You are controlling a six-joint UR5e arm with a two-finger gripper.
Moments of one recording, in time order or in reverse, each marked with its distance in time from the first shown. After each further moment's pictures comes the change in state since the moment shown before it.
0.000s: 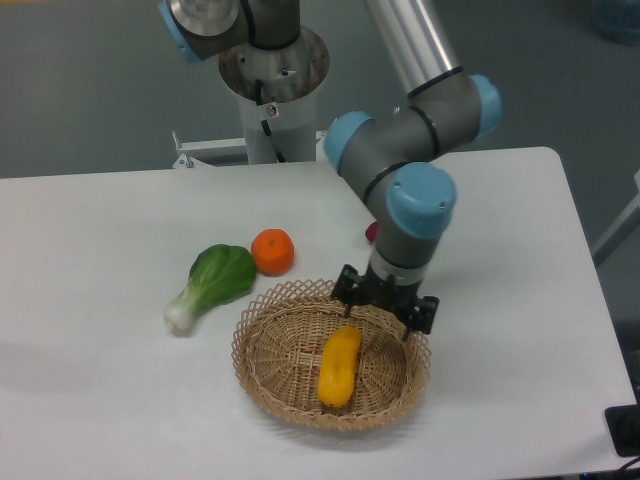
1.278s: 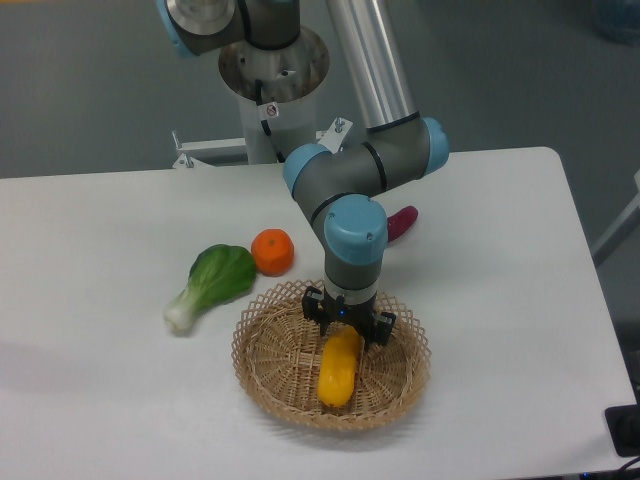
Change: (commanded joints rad) arm -0.066 -0.074 -0.011 0.124 0.084 -0.121
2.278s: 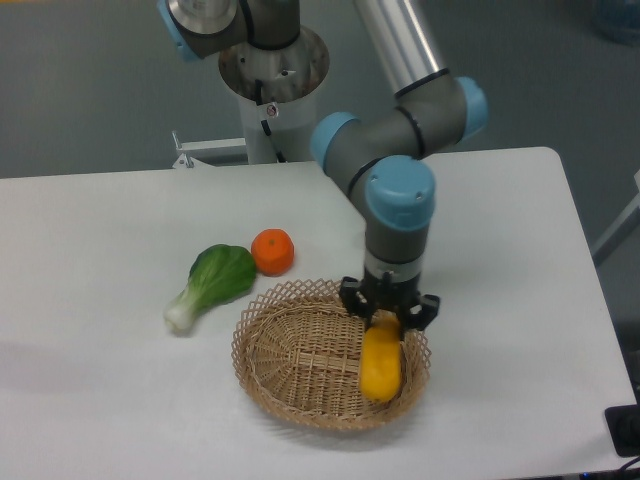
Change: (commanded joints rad) arm 0.161 0.077 0.192 -0.201 -0.008 0.057
